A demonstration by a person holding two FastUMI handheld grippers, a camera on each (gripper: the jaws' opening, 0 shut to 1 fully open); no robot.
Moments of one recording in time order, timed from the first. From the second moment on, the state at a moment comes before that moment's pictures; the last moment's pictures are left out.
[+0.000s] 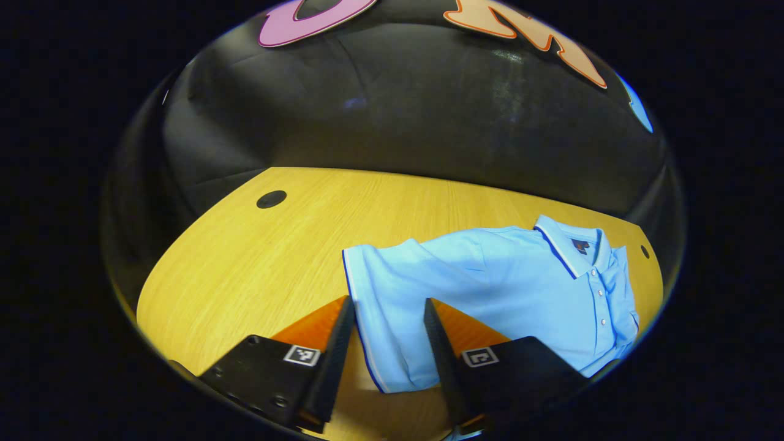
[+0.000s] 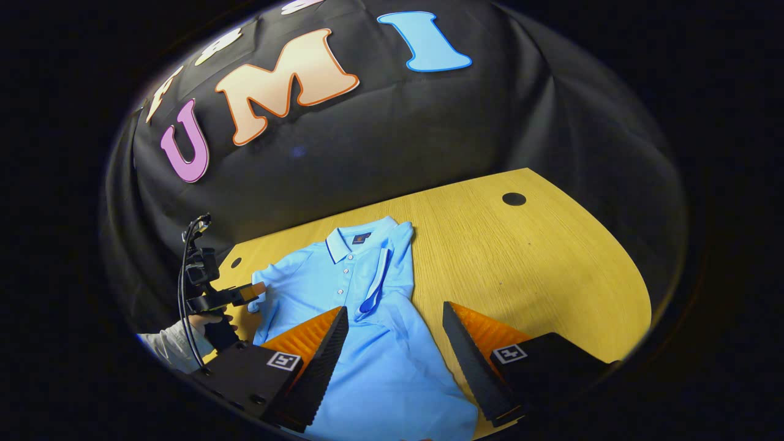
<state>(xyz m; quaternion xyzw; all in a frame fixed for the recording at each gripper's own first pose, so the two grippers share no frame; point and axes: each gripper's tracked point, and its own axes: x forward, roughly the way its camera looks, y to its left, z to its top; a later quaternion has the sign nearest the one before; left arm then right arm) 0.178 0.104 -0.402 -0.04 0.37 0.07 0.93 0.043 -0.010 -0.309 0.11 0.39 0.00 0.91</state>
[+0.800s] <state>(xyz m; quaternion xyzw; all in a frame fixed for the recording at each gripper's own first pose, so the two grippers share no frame) 0.198 -0.019 -0.340 -0.03 0.33 -0.06 0.94 0.023 -0.023 -0.295 0.10 0.38 0.00 0.92</state>
